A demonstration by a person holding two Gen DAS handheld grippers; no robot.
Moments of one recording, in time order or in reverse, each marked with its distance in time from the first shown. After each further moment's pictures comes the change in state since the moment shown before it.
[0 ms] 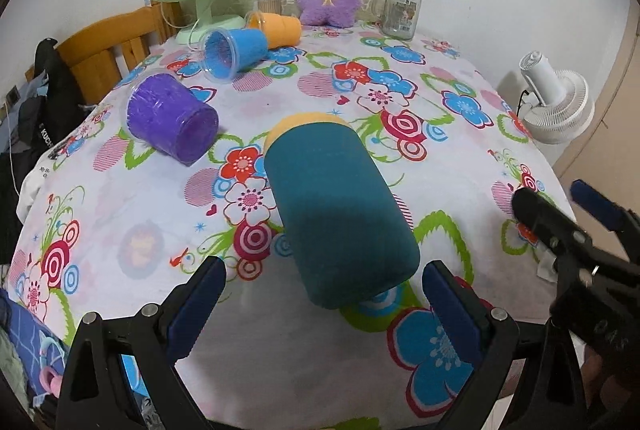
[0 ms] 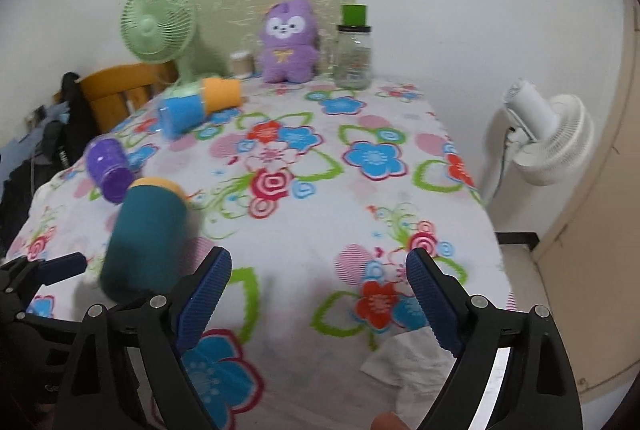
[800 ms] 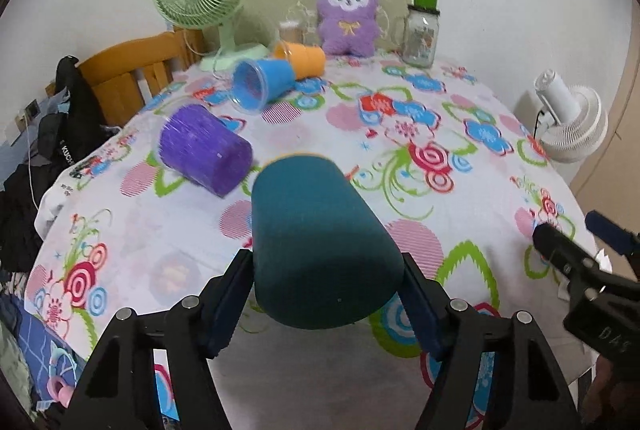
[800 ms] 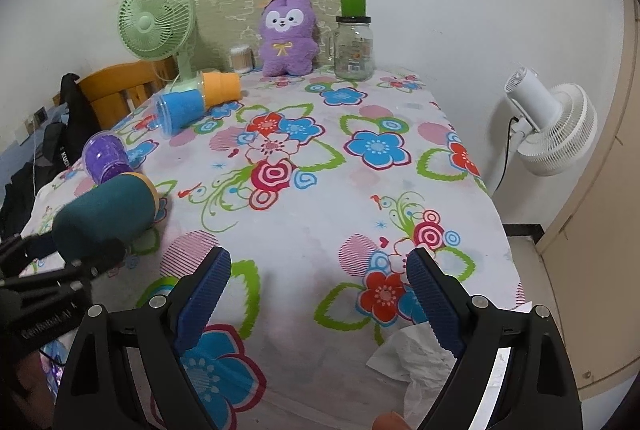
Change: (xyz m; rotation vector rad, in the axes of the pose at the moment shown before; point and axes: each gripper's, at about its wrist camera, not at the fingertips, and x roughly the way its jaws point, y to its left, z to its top) left arm -0.011 0.017 0.007 -0.011 -0.113 0.068; right arm 0.006 0.002 -0.004 0.008 0.018 0.026
